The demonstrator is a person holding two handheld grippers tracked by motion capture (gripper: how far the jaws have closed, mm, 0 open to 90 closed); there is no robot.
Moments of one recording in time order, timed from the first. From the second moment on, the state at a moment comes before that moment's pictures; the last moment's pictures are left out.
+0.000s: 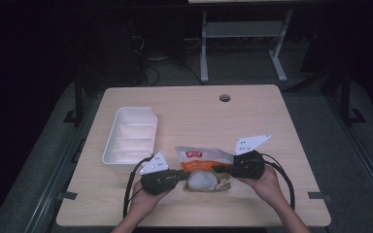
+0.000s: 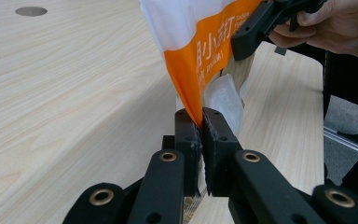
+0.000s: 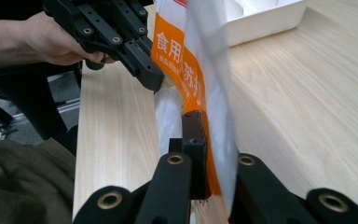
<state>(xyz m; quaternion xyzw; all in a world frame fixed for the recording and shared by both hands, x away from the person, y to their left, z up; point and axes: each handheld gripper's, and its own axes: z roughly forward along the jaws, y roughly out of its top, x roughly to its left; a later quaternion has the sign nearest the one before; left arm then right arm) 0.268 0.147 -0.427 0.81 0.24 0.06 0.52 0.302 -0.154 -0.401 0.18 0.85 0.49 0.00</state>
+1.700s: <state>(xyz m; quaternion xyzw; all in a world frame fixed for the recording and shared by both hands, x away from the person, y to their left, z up) 0.258 0.149 -0.433 0.84 0.25 0.09 0.47 0.319 -0.184 -0.368 0.25 0.82 0.52 0.04</state>
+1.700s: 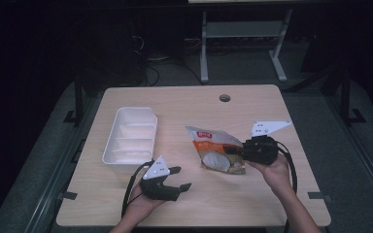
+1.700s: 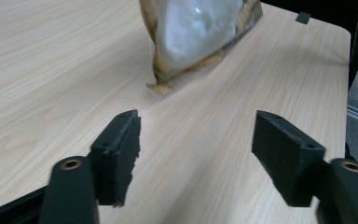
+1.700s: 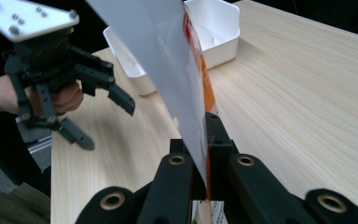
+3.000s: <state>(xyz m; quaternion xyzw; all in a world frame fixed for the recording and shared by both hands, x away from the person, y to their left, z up) 0.245 0.177 -0.446 0.86 0.23 0.07 0.45 0.417 -0.069 -0.306 0.23 0.81 0.54 0.02</state>
